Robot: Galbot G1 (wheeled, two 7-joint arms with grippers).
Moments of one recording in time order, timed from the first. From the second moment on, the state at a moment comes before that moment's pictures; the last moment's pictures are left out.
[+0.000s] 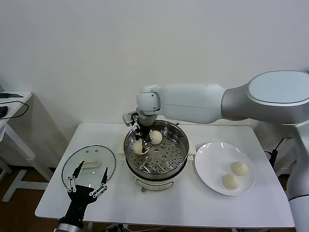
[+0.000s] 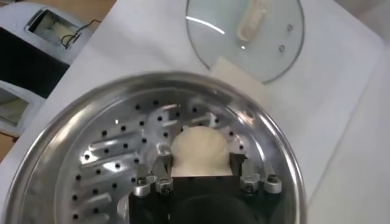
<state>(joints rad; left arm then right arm) 1.82 -1.33 -0.58 -2.26 0.08 -0.11 -0.02 0.67 1.48 -1.57 1.16 0.65 -0.31 -0.96</state>
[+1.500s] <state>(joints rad) 1.85 -1.34 -0.55 -2.27 0.11 -0.10 -0.02 0.51 0.62 -1.33 1.34 0.18 -0.04 -1.19</state>
